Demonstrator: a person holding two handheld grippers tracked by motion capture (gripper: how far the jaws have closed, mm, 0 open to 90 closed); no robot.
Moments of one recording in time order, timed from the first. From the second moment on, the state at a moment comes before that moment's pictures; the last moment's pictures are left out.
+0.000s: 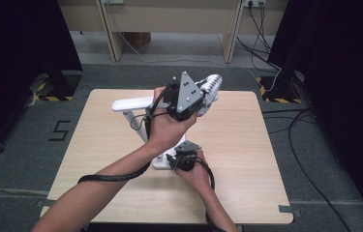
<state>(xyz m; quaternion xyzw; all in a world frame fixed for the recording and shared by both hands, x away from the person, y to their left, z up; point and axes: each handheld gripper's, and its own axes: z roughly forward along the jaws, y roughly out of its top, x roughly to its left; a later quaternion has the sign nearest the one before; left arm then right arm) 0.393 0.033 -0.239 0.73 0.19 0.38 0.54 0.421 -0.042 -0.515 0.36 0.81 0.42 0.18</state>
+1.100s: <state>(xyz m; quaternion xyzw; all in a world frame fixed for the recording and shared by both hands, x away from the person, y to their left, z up) 0.392 0.014 -0.236 0.73 0.18 0.37 0.54 0.419 -0.041 -0.515 0.36 0.81 0.43 0.18</state>
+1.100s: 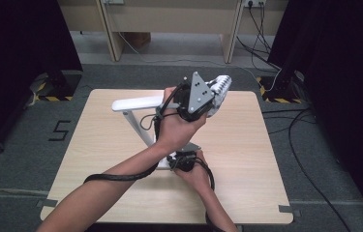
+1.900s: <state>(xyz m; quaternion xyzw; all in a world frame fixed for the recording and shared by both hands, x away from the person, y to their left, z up) 0.381 -0.009 -0.245 0.74 0.15 0.36 0.55 0.418 -0.041 -0.515 0.36 0.81 0.42 0.18</state>
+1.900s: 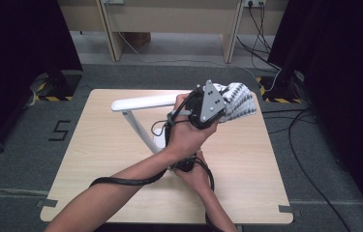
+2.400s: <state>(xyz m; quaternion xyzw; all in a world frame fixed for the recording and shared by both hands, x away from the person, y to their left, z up) 0.371 -0.021 -0.259 0.74 0.15 0.34 0.56 0.418 -0.041 -0.515 0.36 0.81 0.42 0.18</state>
